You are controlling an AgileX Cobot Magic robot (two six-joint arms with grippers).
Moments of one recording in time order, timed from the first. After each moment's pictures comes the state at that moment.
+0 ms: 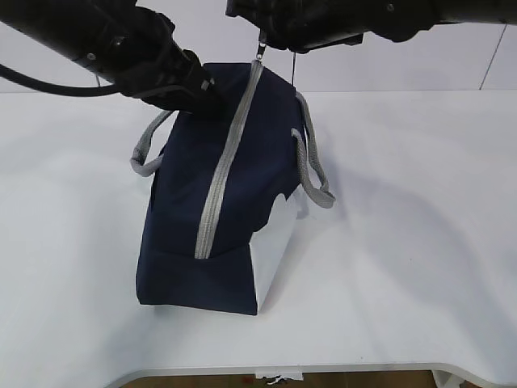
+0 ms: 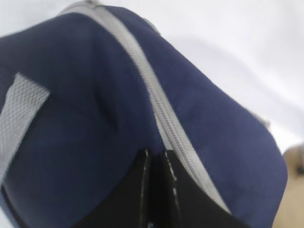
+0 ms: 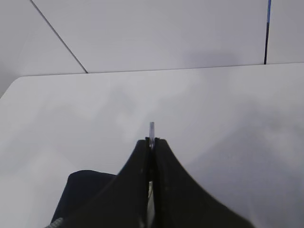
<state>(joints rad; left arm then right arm) -0.48 1.68 -1.37 -0.66 0.74 0.62 0.51 1.86 -1.57 -0.49 0.31 0.87</state>
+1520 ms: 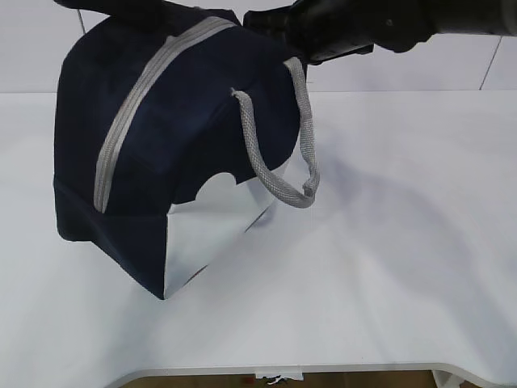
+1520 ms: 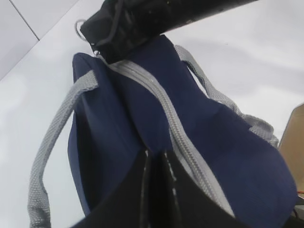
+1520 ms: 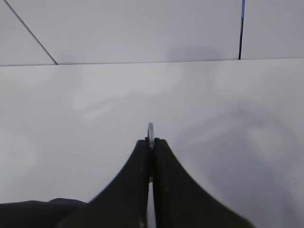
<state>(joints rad) -0.48 1.46 -1.53 -0.43 0.97 0.66 0.46 1.91 -1.58 -0.55 0.34 0.87</state>
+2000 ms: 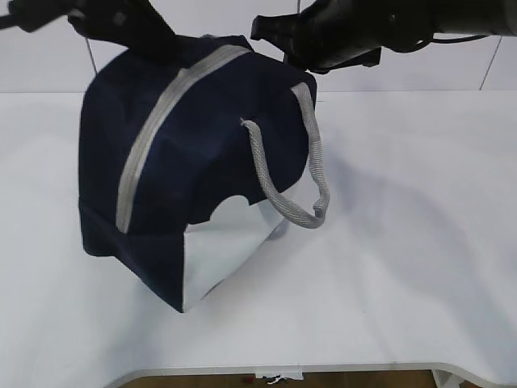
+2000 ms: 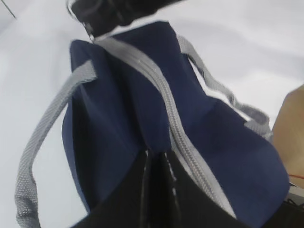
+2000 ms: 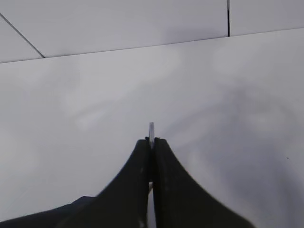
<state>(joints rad) -0.48 1.52 -1.53 -0.44 1.00 0.66 0.45 1.91 -1.58 -0.44 0.37 0.84</state>
